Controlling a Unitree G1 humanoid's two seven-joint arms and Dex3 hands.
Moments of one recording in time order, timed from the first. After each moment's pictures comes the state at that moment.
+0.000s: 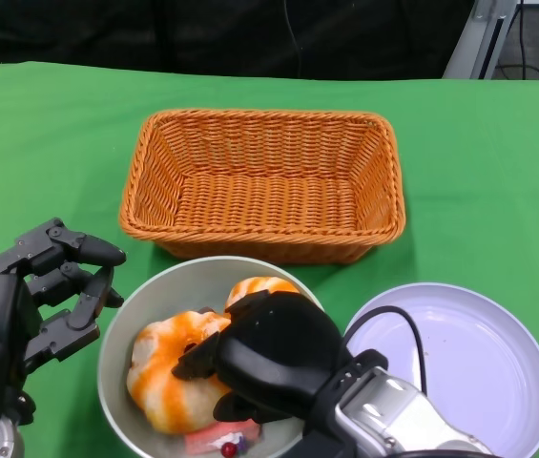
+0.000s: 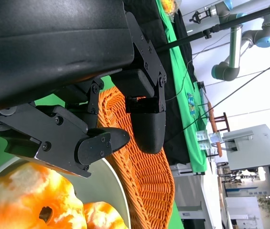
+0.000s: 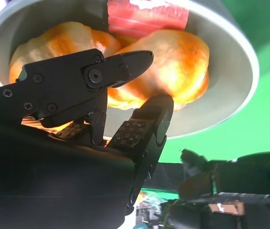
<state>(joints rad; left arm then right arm) -0.05 0.10 0.17 0.18 -0.12 -0.33 -0.14 -0.30 -0.05 0.75 -0.06 -1.09 0.05 0.17</state>
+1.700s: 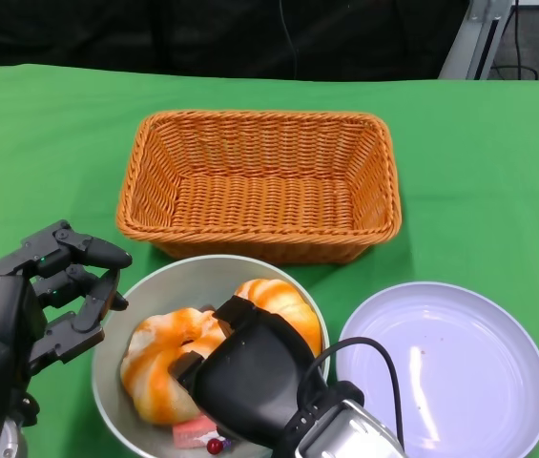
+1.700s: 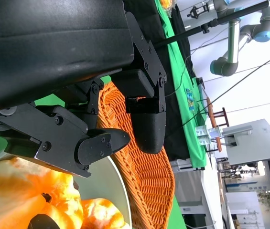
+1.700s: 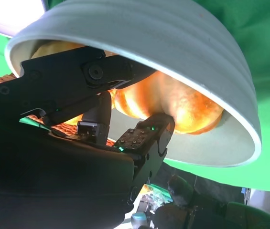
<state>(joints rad) -0.05 0.10 0.15 0.18 -0.11 -0.34 -0.14 -0.29 0.00 0.89 -0.03 -1.46 0.20 0.23</state>
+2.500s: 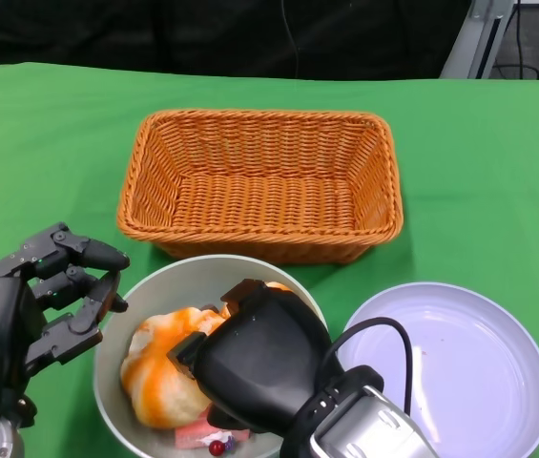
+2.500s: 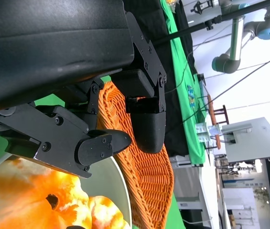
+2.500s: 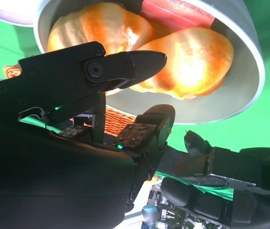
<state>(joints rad) -0.06 0.10 0.16 0.20 -0.15 -0.35 -0.18 -0.25 -0.01 0.84 -0.26 -1.46 0.20 0.39</state>
